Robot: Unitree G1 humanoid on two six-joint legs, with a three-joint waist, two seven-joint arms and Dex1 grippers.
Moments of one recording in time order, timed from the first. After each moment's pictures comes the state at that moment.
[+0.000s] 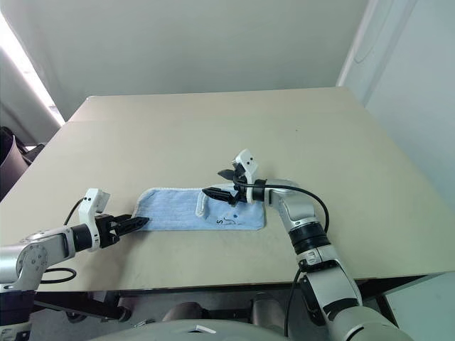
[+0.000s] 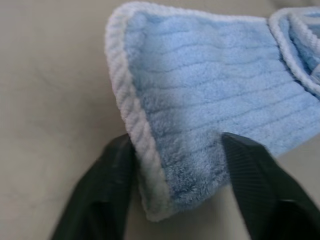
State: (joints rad) left arm 0.01 0.64 0.25 -0.13 -0.61 1.00 -0.72; right arm -0.56 -0.20 0.15 0.40 0.26 0.41 0.94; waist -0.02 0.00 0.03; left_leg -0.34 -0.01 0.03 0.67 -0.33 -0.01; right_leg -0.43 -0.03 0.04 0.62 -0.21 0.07
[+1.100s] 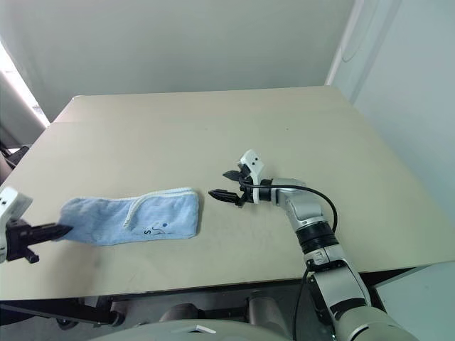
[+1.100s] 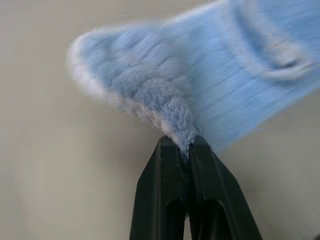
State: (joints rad) left arm 0.25 1.08 0.52 -0.14 -0.57 0.81 -1.03; right arm -0.55 -0.26 0.17 0.38 0.26 0.43 0.98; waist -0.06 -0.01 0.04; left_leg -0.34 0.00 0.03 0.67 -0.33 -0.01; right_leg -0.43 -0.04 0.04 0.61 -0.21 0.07
